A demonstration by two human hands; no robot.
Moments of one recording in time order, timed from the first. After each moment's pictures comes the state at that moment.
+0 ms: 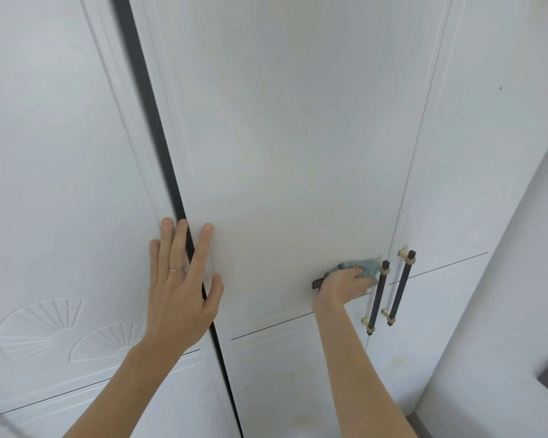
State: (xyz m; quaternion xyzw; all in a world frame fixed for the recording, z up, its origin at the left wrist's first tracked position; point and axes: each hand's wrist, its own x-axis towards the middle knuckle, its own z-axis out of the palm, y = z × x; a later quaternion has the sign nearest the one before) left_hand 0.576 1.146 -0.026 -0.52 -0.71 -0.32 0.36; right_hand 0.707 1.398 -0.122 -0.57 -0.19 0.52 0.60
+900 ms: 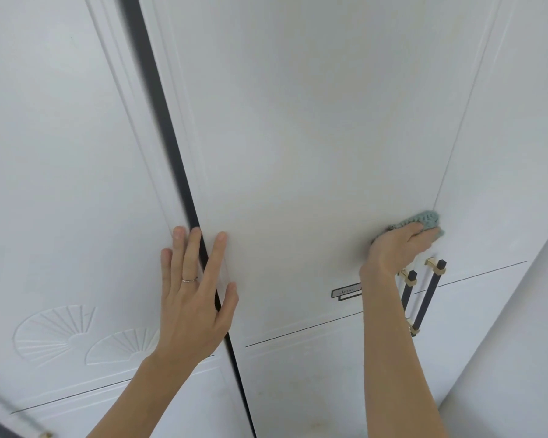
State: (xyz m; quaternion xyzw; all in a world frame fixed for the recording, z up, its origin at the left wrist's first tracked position) left_hand 0.575 1.148 -0.028 -0.52 -0.71 -0.32 0.37; right_hand 0.736 1.434 -0.027 -0.48 -0.30 0.44 0.70
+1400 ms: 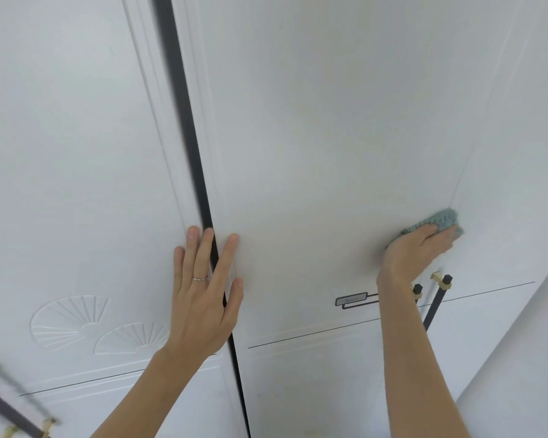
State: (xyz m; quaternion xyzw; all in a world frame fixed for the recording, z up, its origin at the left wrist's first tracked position) left_hand 0.577 1.150 -0.029 -0.51 -0.70 -0.34 0.36; right_hand 0.755 1.429 -0.009 -0.46 -0.39 0.38 0.70
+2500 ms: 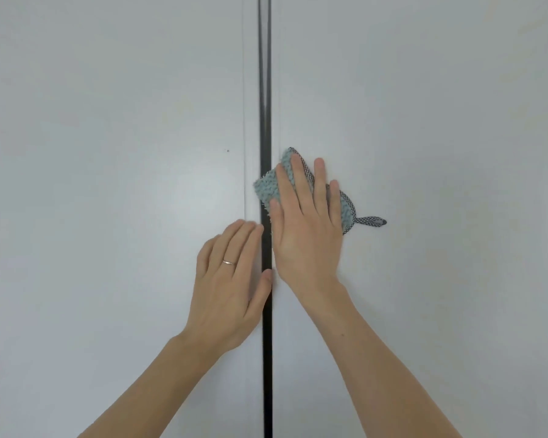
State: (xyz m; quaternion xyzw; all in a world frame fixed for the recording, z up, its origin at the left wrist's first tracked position) left_hand 0.538 1.137 0.226 -0.48 -0.62 -0.30 0.54; right_hand 0.611 1.260 0.294 -0.13 -0.71 -0.14 0.68
